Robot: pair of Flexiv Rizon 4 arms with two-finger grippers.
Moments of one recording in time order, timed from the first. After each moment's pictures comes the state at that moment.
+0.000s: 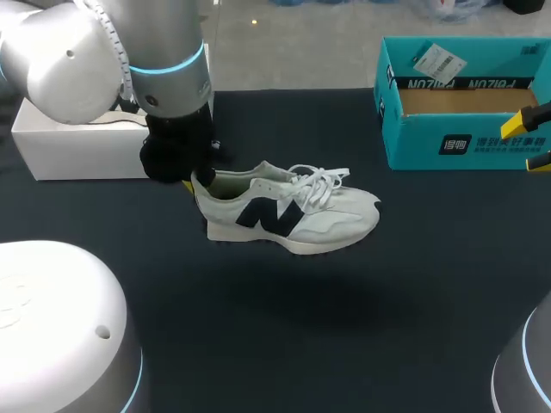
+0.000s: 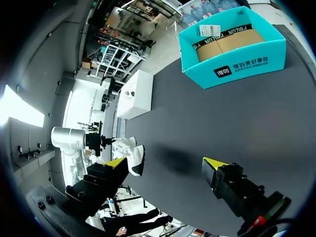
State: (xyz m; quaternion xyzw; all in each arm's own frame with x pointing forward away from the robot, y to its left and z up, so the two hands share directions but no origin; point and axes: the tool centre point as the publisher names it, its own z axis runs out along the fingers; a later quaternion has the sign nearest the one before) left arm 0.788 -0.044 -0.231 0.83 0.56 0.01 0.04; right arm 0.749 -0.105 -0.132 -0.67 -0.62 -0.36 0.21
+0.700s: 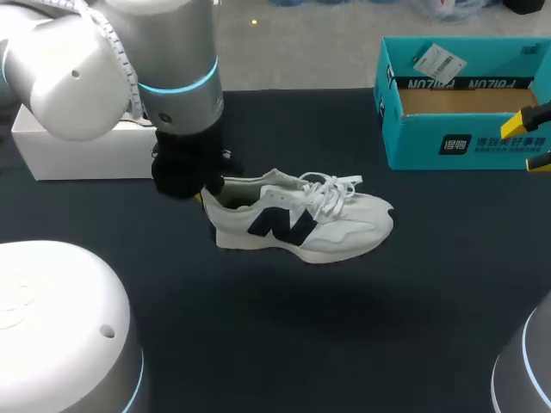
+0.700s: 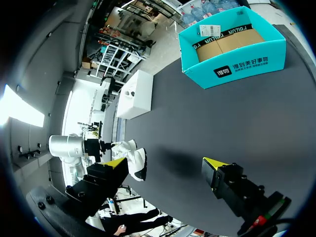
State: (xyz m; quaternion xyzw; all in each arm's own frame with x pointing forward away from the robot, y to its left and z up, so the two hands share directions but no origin) left arm 0.766 -0.060 -0.224 0.81 0.58 0.04 0.05; right arm 0.749 -0.105 -0.132 -0.67 -0.62 -0.36 0.21
